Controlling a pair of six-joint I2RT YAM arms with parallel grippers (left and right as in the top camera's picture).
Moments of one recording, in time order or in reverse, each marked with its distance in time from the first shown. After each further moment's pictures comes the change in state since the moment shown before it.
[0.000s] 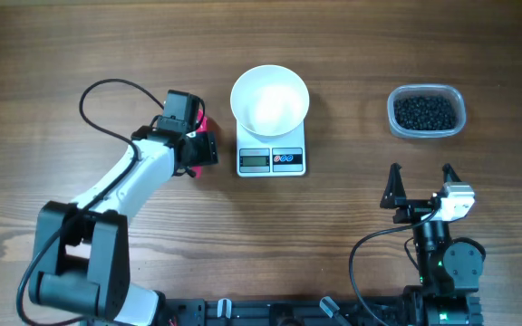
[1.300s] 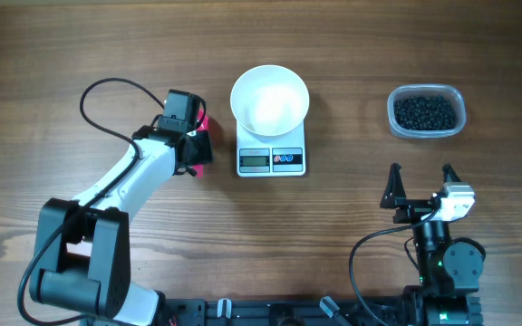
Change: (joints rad) left arm 0.000 0.010 0.000 0.026 -0.008 -0.005; right arm 0.000 0.000 0.000 0.000 0.000 0.000
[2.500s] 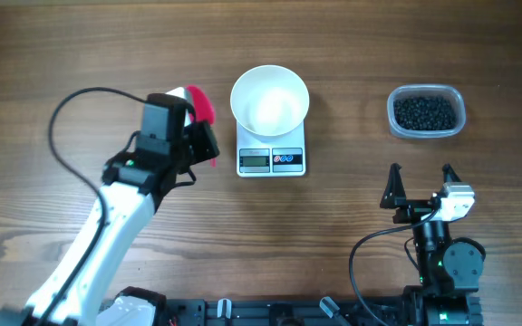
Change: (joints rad) left arm -0.040 -0.362 -0.060 0.037 0.217 -0.201; right arm 0.000 0.000 0.000 0.000 0.000 0.000
